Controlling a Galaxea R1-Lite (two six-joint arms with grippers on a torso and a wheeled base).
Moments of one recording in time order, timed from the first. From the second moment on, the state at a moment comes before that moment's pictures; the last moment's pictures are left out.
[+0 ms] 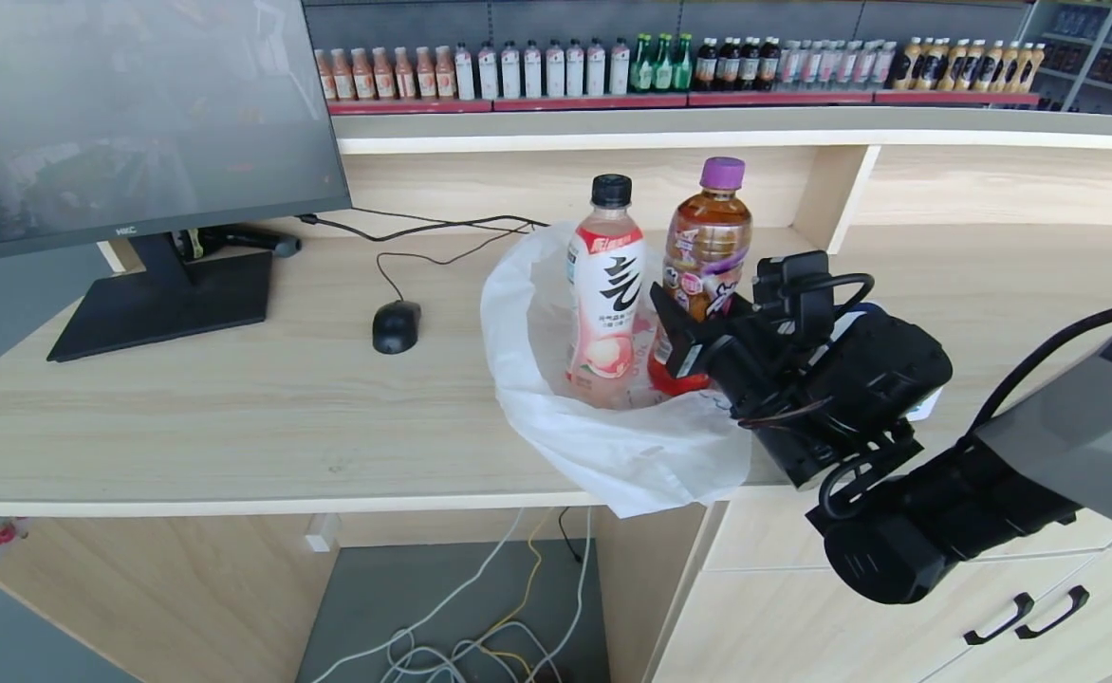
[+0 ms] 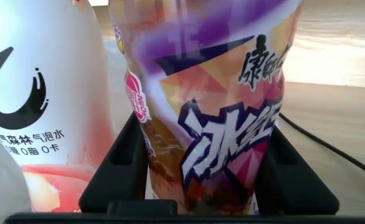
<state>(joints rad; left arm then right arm) 0.00 0.00 0.00 0.00 0.00 0.01 0.53 2.09 -0.89 -1.57 -0.13 -0.08</state>
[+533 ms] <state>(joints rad) 0.00 0.00 0.00 0.00 0.00 0.01 0.53 2.08 -0.87 -1.57 -0.13 -0.07</state>
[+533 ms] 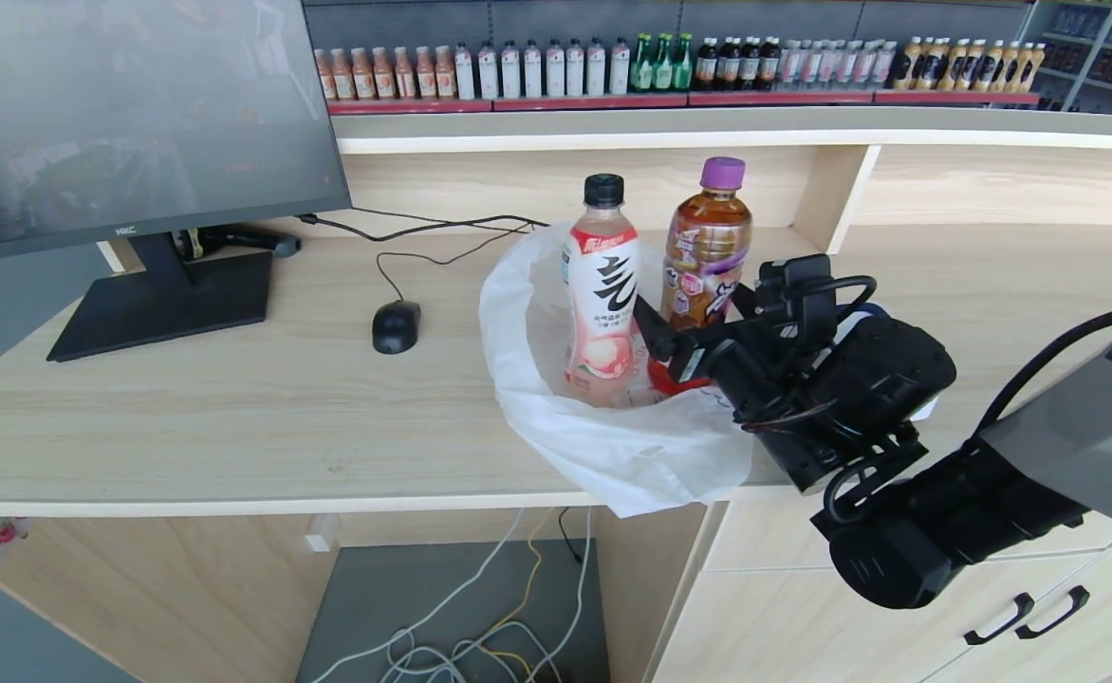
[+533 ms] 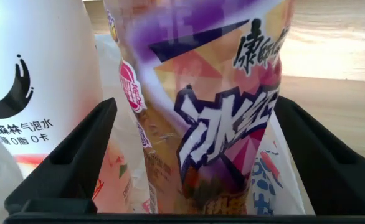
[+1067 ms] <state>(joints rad) 0.00 0.00 0.00 0.00 0.00 0.01 0.53 2.03 -0.82 -1.57 -0.13 -0.07</state>
